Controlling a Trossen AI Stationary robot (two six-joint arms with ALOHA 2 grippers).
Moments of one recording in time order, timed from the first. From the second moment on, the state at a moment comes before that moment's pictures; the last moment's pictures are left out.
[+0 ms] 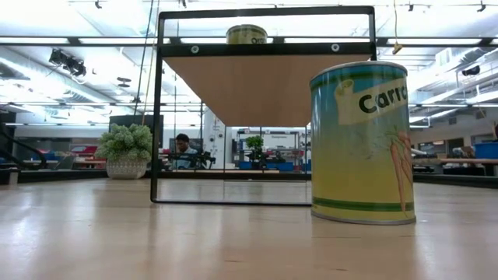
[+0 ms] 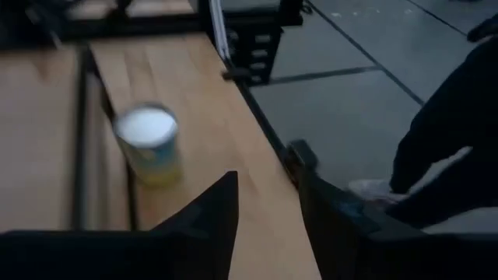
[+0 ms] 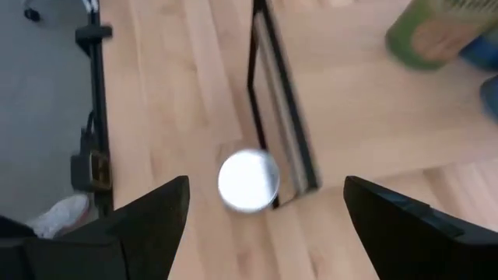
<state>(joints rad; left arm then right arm) -0.58 1.25 0.96 -0.16 -0.10 -0.21 0.74 1.72 1.77 -1.20 0.57 0.86</state>
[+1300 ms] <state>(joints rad) -0.66 2.00 1.05 0.42 -0.63 -0.66 0.83 1.72 0.84 -0.01 0.69 0.93</state>
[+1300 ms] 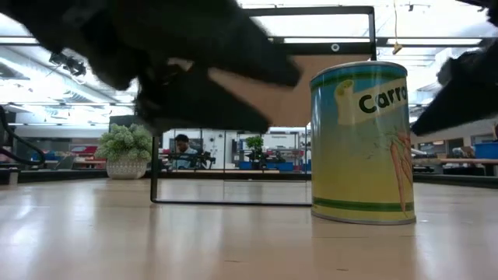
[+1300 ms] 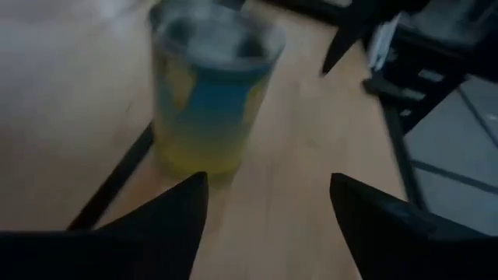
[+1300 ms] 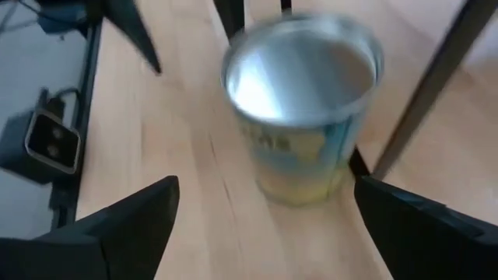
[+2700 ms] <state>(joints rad) -0.58 2.01 1.05 0.52 -0.45 -0.47 0.79 1.84 0.84 0.26 0.69 0.82</state>
